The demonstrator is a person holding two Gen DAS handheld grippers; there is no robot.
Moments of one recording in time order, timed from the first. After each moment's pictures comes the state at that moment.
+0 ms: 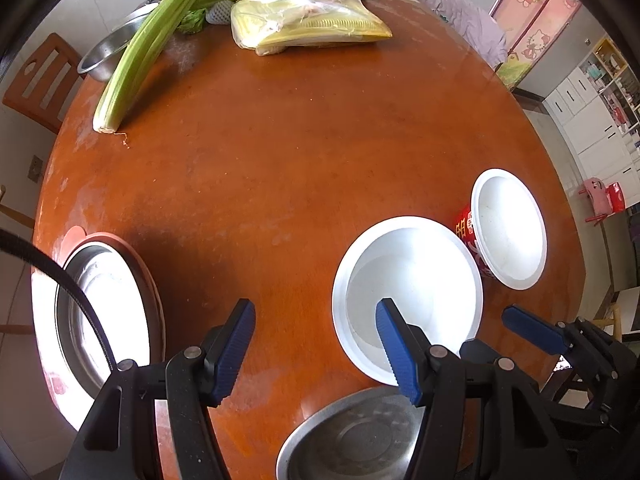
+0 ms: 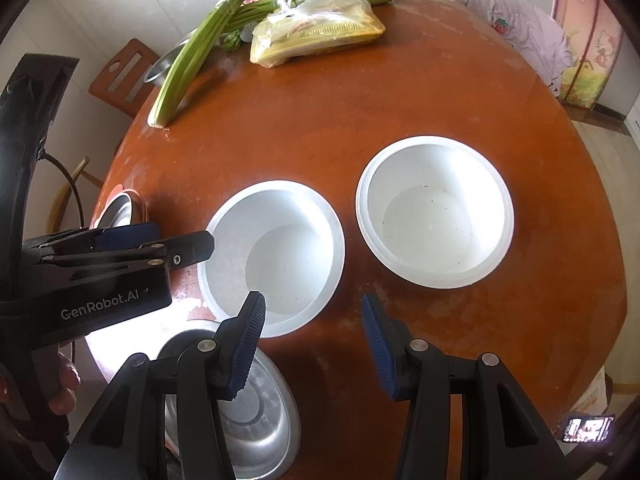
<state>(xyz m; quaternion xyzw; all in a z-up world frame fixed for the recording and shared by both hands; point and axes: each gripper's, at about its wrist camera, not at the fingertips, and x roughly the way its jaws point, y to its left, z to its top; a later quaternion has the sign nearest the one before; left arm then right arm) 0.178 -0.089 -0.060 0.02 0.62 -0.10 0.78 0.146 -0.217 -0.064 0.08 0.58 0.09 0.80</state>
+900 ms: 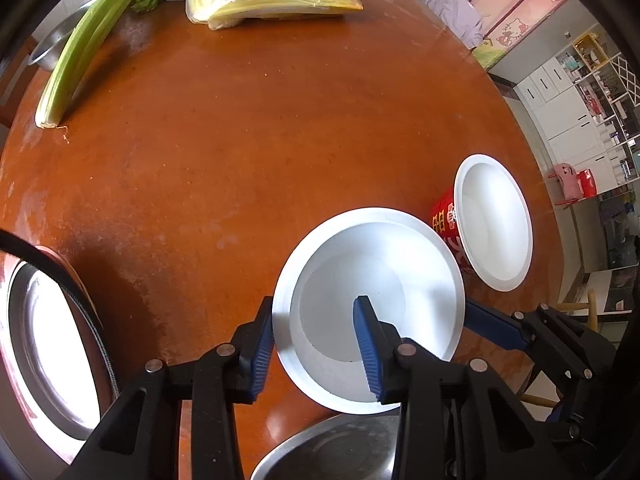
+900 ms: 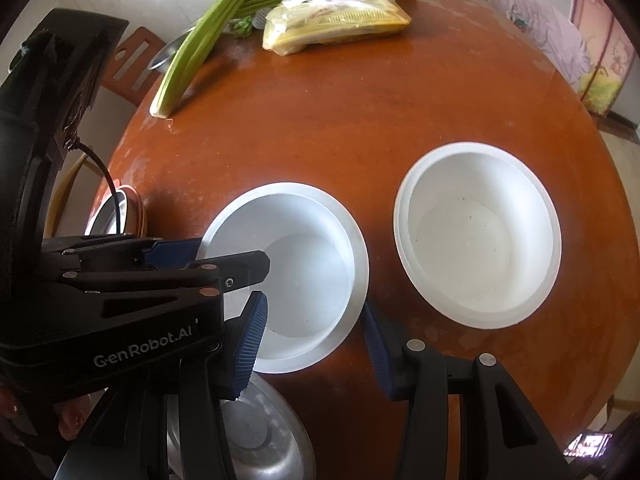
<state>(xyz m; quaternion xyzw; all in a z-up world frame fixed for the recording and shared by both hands) 0.198 -0.102 -0.088 -0.01 0.65 -0.16 0.74 0.166 -0.200 -0.082 0.07 0.59 0.11 0.80</state>
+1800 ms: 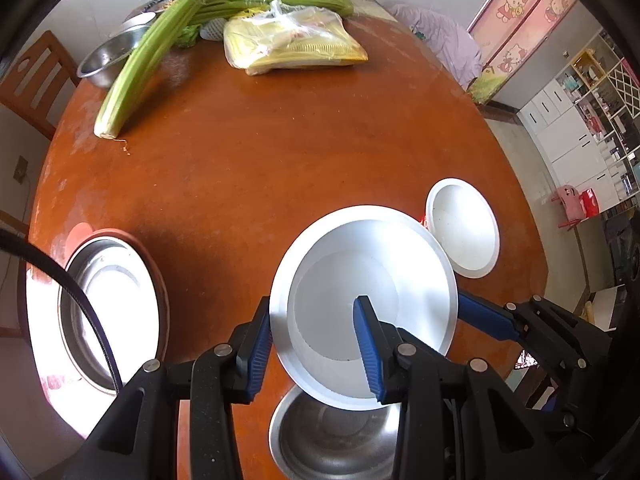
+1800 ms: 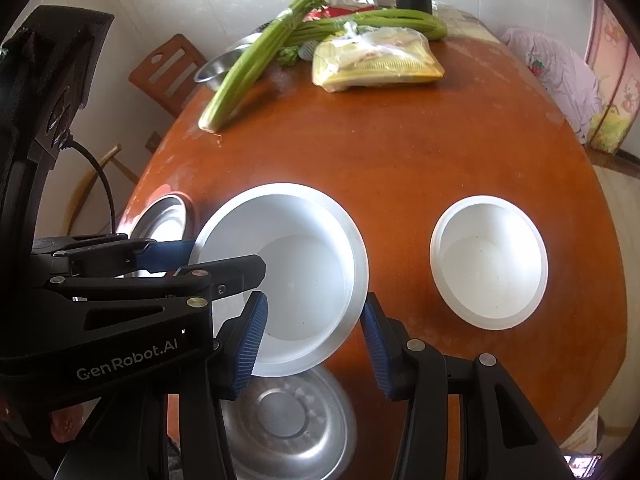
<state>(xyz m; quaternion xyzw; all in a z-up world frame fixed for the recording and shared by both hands) 0.154 -0.075 -0.019 -0.02 0.60 -0.14 0.79 0.141 -0.173 -0.030 0.04 0.54 0.15 0.83</state>
